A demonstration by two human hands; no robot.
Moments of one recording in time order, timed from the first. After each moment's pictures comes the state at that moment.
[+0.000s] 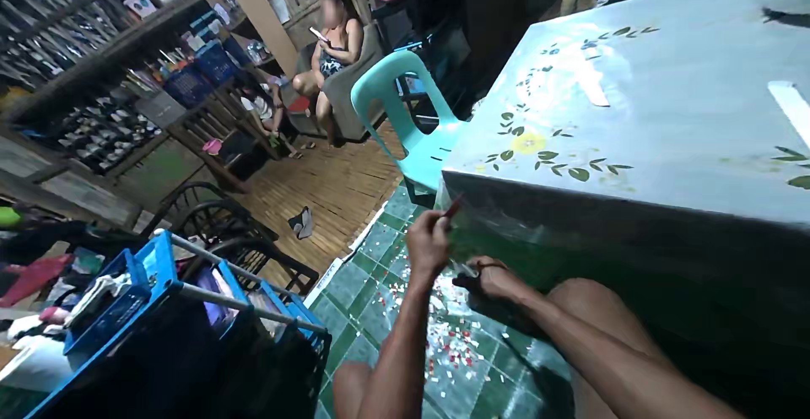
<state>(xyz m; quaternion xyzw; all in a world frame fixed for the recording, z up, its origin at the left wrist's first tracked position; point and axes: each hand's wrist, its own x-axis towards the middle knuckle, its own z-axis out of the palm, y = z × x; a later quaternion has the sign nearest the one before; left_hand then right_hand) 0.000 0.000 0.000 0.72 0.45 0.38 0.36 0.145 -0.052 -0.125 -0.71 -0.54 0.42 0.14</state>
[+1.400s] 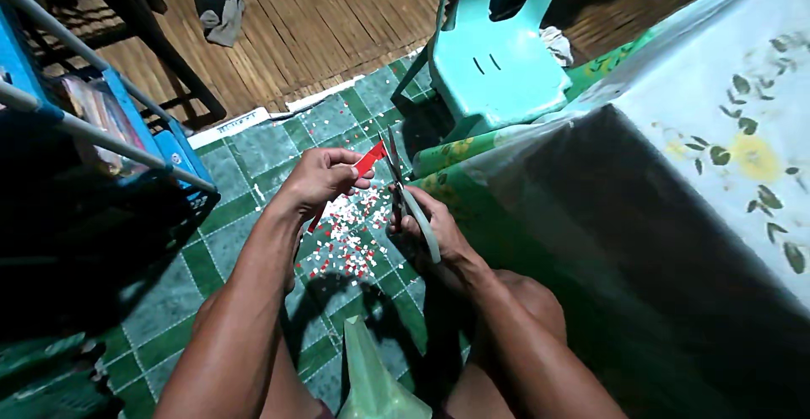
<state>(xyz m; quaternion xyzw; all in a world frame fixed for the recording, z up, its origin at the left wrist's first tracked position) -0.199 0.074 -0.108 0.44 0.46 0.35 0.68 0.056 0.016 -0.142 -0.46 -0.58 0.59 0.33</state>
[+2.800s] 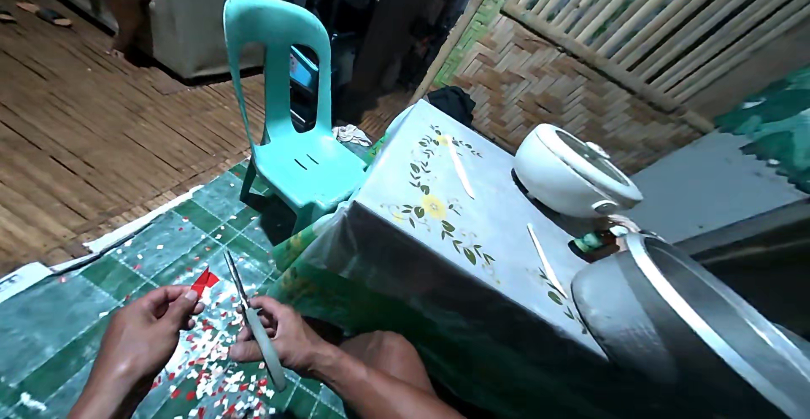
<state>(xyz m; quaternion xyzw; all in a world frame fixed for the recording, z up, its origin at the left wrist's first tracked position) -0.158 0.096 -0.134 0.52 0.58 0.32 0.54 0.053 0.014 -0.134 -0.47 -0.47 0.63 0.38</state>
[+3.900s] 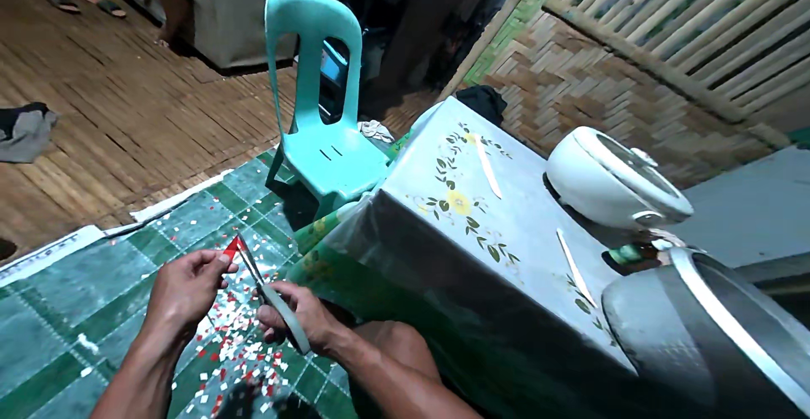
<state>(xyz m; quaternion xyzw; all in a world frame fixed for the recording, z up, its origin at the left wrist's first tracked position) -0.154 0.091 -0.114 0.49 0.60 0.35 0.52 0.040 0.009 -0.125 -0.47 -0.46 0.66 0.36</state>
